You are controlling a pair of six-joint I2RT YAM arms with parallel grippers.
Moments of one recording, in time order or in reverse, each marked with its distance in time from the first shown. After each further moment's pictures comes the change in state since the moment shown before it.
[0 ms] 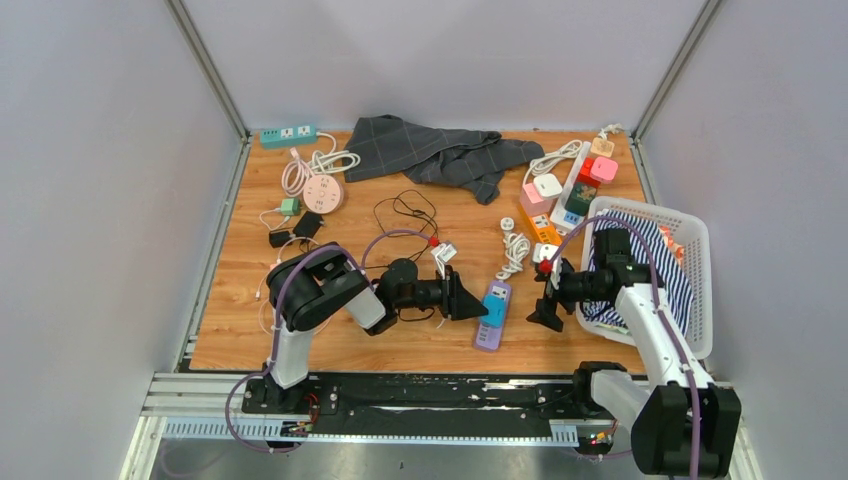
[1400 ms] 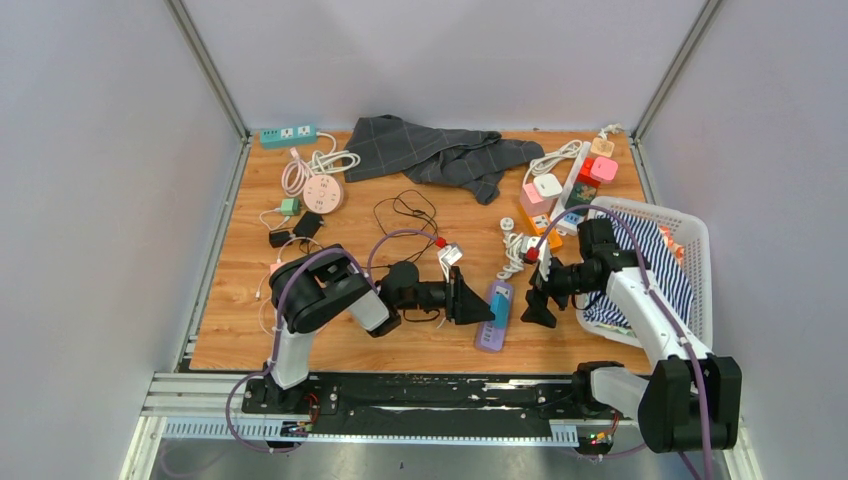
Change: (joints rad) left arm -0.034 0.004 0.016 0.097 0.054 -0.011; right arm 0.106 0.123 0.063 0.024 0.078 0.182
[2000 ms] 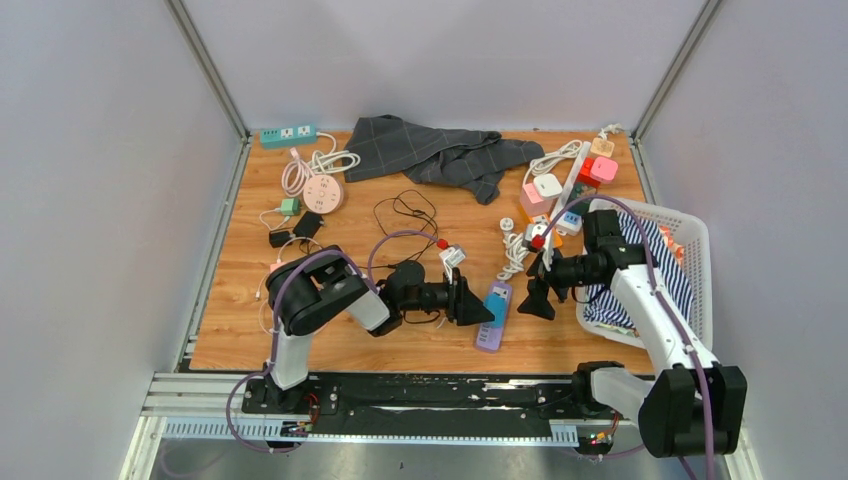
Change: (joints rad) left arm -0.011 -0.021 0.006 -0.122 -0.053 0.058; right arm 0.000 -0.018 0.077 -0.039 -0.072 0.063
